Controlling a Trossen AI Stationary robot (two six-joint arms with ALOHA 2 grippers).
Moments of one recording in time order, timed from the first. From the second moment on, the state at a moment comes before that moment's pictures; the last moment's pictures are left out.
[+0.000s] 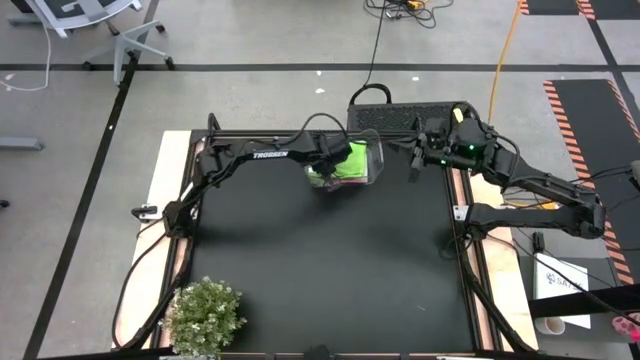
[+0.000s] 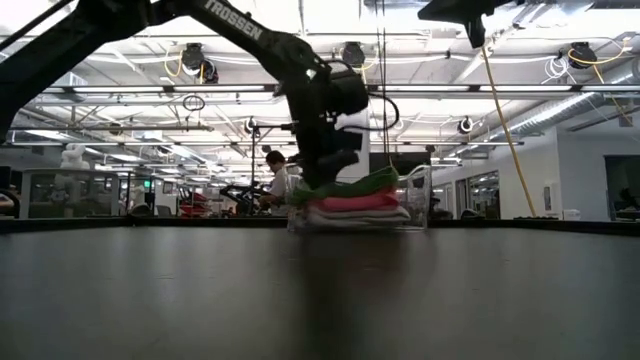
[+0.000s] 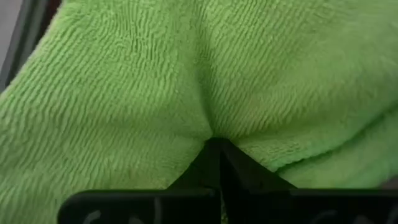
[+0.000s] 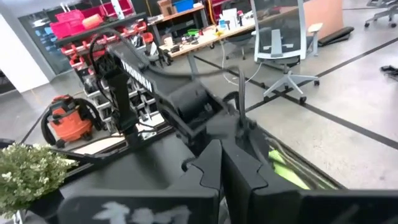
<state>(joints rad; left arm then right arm) 0.37 2.24 1.82 -0.80 -0.15 0.01 -0.42 0.83 0.90 -0.23 -0.08 0.27</state>
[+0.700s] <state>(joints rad) 0.19 1.71 1.82 -1.09 -0.21 -0.20 -0.50 1.52 1.20 -0.72 -0.17 0.01</state>
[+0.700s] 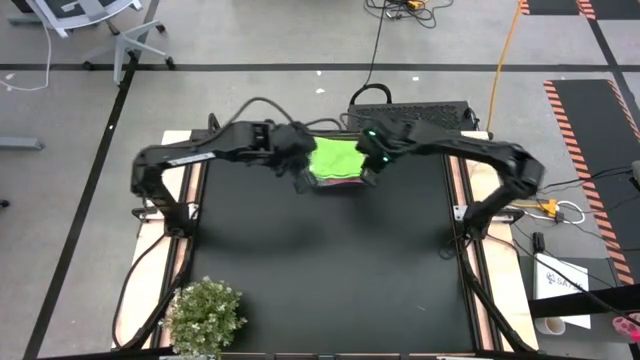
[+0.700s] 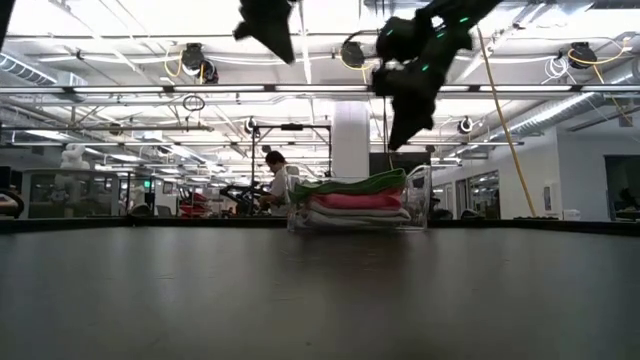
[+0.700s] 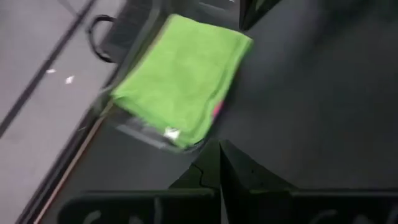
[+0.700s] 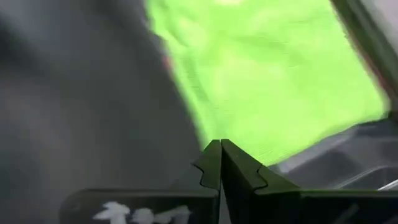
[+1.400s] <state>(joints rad) 0.14 1.64 1.82 -1.23 -0.32 -0.32 -0.55 1.90 1.42 -0.83 -0.03 -0.16</state>
